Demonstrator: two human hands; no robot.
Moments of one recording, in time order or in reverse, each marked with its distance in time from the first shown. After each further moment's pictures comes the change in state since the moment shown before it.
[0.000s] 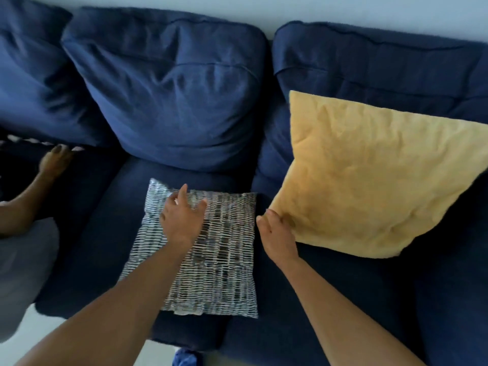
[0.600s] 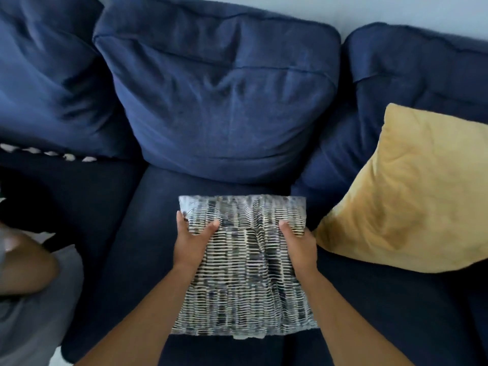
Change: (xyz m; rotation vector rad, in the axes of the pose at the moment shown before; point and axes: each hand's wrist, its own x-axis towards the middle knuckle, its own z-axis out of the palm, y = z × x) left_hand 0.101 -0.129 -0.031 -0.692 -0.325 -0.212; right_hand 0.047 -0.074 0.114 0.499 0.332 0.375
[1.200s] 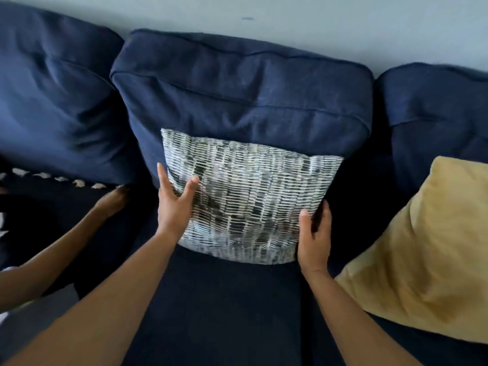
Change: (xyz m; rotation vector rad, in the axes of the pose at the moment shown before) left_hand 0.124 0.126 -0.041 -0.067 0.113 0.351; right_hand 0.051 -0.097 0.053 0.110 0.114 -0.452
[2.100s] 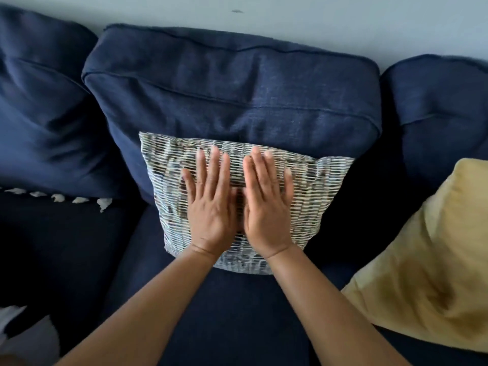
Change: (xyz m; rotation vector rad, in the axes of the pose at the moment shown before) left_hand -0.007 0.020 0.077 0.643 0.145 0.944; right_hand 0.017 -0.072 0.088 -0.661 0.048 -1.008
